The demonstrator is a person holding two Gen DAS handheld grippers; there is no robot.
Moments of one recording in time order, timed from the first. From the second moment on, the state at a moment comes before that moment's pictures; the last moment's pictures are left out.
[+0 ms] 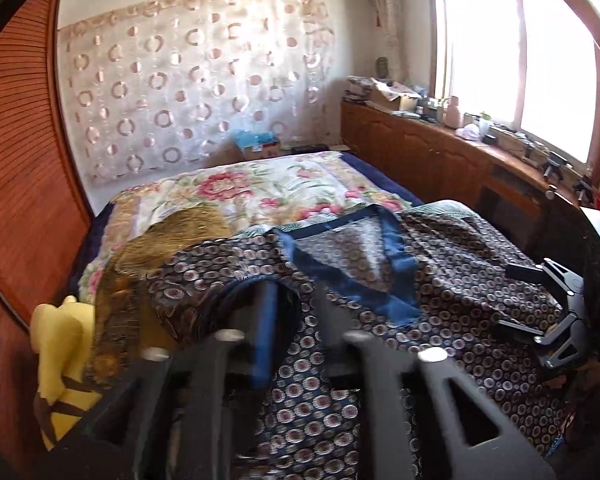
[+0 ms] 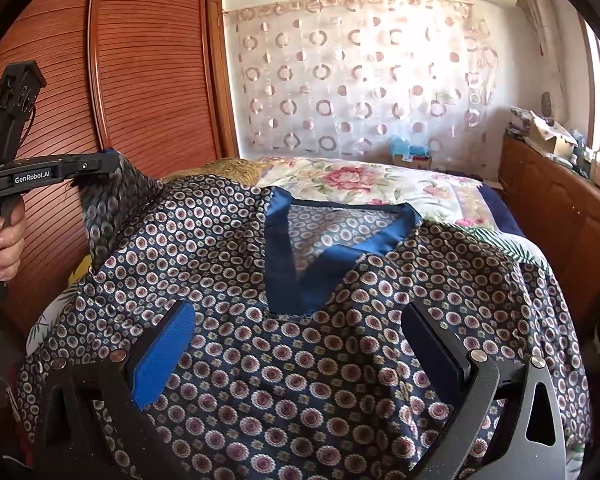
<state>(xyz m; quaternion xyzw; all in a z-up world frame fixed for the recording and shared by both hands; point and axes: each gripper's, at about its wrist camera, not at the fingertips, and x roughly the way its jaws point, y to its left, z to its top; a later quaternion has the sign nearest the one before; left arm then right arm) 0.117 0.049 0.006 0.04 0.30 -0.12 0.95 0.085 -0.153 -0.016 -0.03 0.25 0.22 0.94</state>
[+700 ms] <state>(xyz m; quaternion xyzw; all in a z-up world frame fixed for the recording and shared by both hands) 0.087 0.126 0.003 0.02 0.28 -0.03 0.96 0.147 -0.064 0.005 -0.09 0.26 0.32 0.91</state>
